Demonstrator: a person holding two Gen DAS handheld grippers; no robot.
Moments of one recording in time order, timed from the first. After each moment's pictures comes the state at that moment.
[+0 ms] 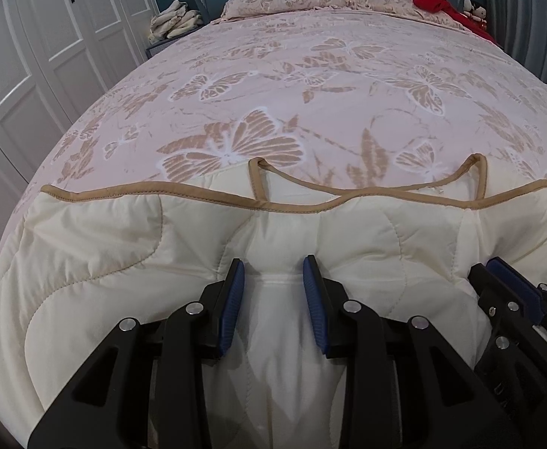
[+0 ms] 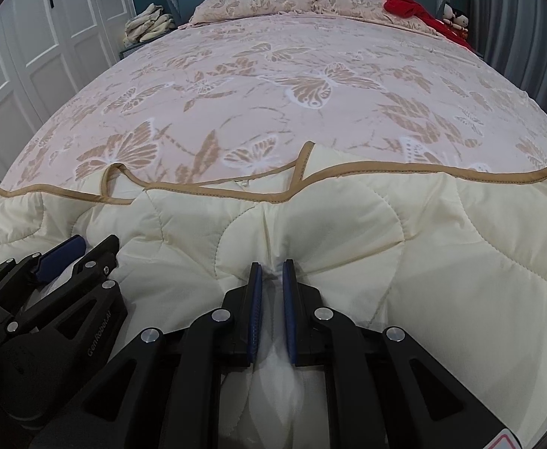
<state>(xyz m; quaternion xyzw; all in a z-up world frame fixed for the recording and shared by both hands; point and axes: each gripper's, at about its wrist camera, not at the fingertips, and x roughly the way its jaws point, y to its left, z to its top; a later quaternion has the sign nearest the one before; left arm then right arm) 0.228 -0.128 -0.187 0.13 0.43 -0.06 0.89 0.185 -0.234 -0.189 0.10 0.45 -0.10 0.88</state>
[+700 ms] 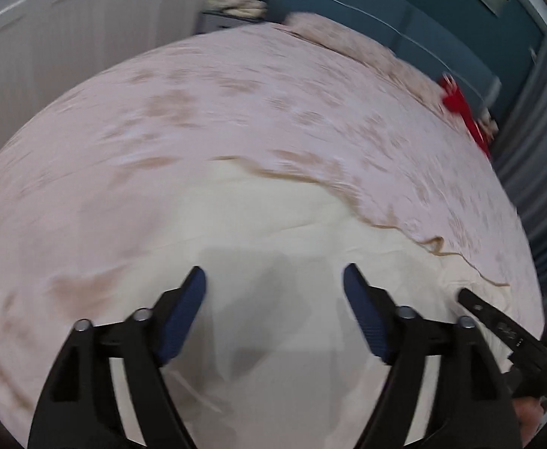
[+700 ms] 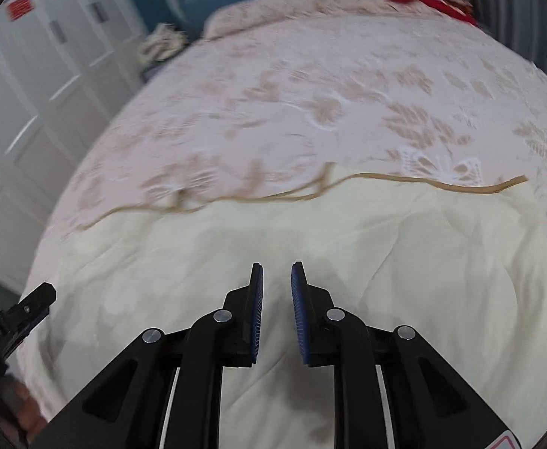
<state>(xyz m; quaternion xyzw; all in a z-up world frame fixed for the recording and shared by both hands) 0.156 0.071 -0.099 -0.13 0.44 -0.07 0.89 0.135 -0.224 -0.114 0.18 0.44 -0.04 0.88</state>
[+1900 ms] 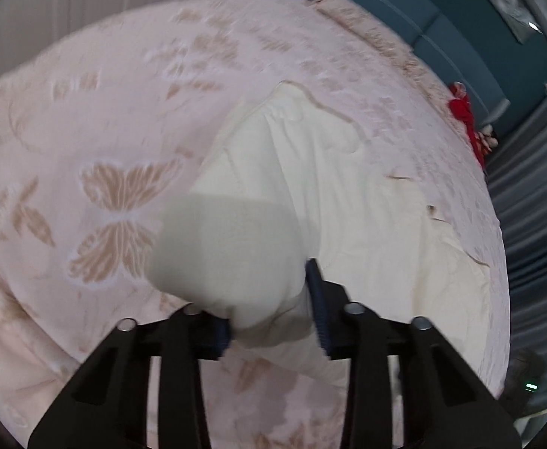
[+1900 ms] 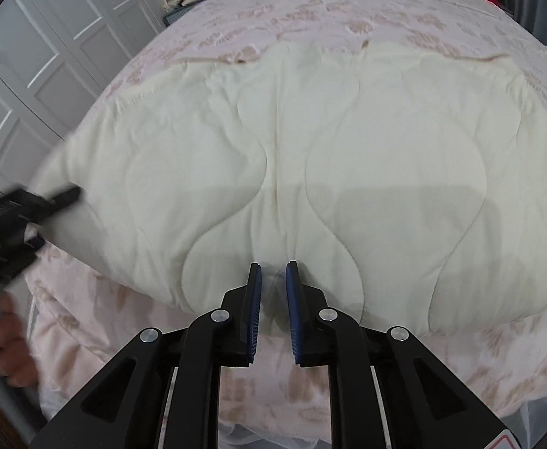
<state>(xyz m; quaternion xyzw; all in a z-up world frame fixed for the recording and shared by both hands) 0.101 0.088 -0.106 -0.19 0.48 -0.09 0.85 0.029 -0.156 -0.152 0.16 0.52 0.00 0.84</state>
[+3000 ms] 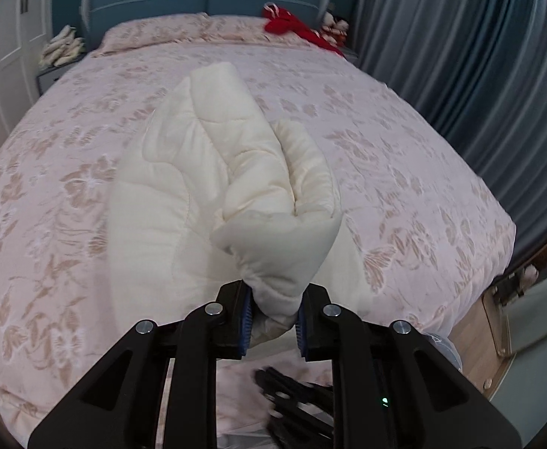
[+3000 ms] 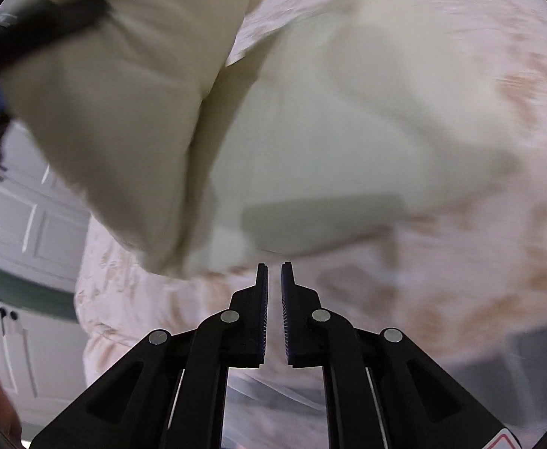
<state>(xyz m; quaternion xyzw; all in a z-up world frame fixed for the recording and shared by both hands) 0.003 -0.204 -0.029 0.07 0.43 -0.32 0.84 -0.079 -0.281 -0.169 0.35 0.47 -0.03 0.81</state>
